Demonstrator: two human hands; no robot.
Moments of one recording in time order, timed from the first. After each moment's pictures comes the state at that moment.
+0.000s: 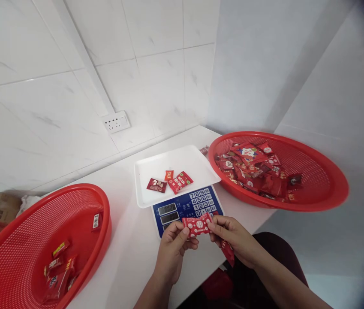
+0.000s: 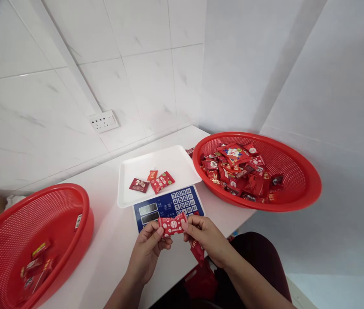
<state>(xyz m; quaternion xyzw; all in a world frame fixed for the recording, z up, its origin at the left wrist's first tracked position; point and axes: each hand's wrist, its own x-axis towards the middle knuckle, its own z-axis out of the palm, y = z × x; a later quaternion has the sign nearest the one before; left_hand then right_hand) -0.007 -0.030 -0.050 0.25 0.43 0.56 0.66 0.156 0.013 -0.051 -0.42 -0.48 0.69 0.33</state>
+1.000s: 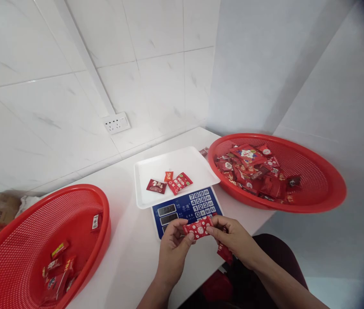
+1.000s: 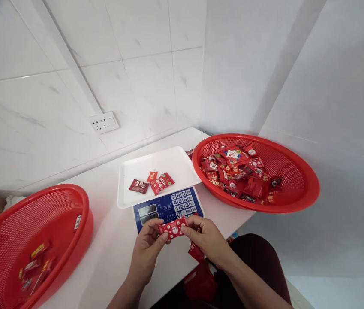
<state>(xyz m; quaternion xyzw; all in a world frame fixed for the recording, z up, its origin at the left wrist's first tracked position) -0.006 -0.033 -0.054 0.37 0.50 0.56 0.55 0.157 0.012 -0.048 -0.46 -0.55 0.62 0.33</state>
